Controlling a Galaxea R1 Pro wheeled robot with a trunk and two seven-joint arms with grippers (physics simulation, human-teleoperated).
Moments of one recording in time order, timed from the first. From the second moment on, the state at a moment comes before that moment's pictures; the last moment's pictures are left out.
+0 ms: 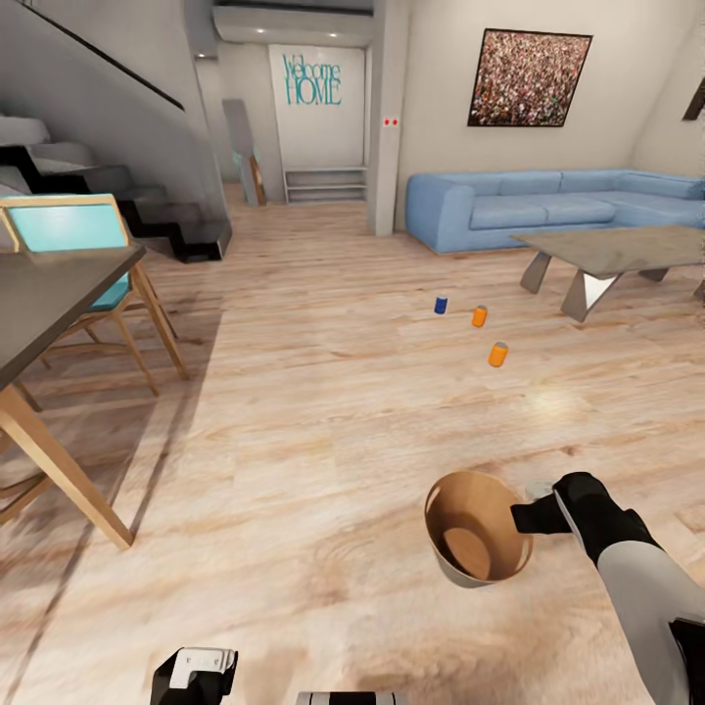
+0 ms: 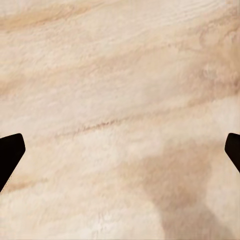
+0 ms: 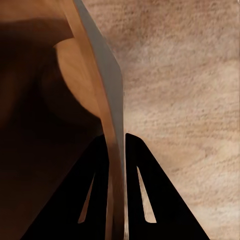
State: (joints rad) left arm -0.01 0.05 0.00 -0.97 -0.01 -0.05 -0.01; right arm -0.86 -0.23 -0.21 -0.52 0.40 0.82 0.48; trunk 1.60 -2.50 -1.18
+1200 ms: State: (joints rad) left arm -0.50 0.06 0.00 -1.10 0.12 0.88 -0.02; right arm -0.86 -0.23 -0.21 -0.52 0.40 0.82 0.49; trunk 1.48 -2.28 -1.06
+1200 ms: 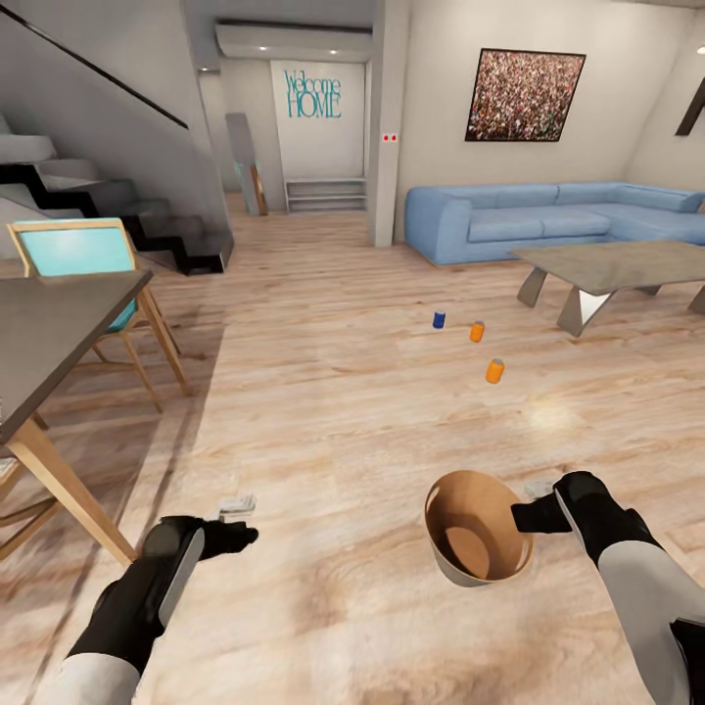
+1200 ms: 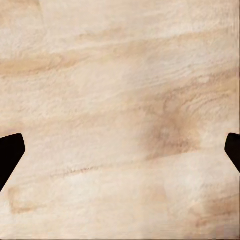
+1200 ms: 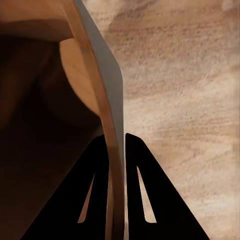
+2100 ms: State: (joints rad) left arm -0.67 0.05 -0.01 -0.76 0.18 1.02 -0.02; right arm -0.86 -0.23 -0.21 -0.52 0.40 0.82 0.48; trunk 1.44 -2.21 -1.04
